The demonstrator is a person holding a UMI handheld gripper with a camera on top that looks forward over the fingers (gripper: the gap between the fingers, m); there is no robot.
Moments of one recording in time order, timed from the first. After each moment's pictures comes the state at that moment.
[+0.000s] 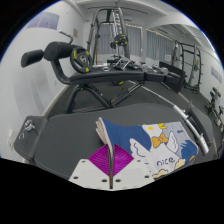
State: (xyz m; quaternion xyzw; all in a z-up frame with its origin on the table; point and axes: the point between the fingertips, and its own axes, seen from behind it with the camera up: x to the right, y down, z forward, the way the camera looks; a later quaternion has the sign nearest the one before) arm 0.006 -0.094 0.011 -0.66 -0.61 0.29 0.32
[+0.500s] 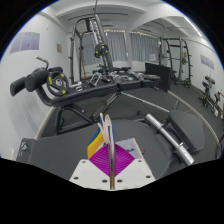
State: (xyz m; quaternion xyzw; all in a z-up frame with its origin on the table) arm 0.006 0.084 0.088 -0.70 -0.54 0.33 0.33
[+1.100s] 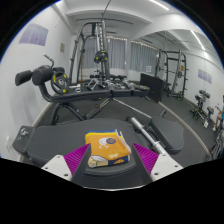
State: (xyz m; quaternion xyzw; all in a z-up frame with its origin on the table) arm 0.128 0.100 0.138 -0.67 -0.55 0.29 0.40
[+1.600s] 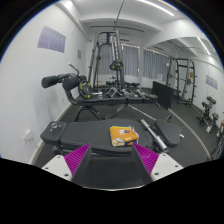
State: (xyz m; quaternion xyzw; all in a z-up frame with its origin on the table) arm 0.335 -0.008 0.246 -0.62 -0.59 0.35 0.39
